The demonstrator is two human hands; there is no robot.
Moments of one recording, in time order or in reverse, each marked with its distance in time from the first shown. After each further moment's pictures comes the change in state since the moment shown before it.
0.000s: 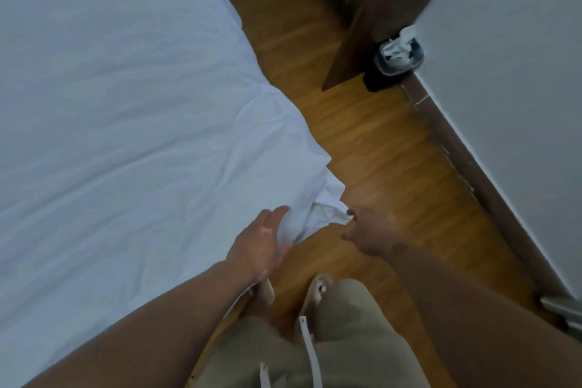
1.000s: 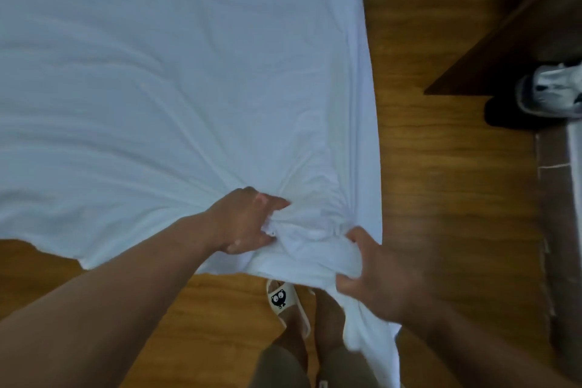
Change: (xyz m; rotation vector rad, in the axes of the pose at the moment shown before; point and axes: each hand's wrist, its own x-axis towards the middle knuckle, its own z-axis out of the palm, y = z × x) left_hand 0.064 0.028 0.056 0.049 -0.055 -0.209; right_hand 0.098 0.082 -0.019 -0.162 -0.267 -0.663
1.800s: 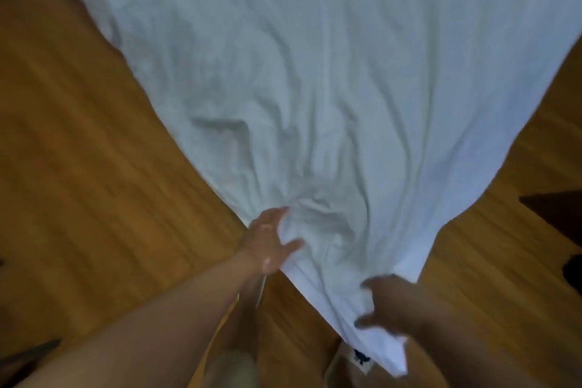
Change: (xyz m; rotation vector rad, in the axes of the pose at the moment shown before) left_hand -0.030 0.069 0.253 -0.971 0.499 -0.843; right_hand 0.043 0.068 0.032 -0.914 -0.523 -0.171
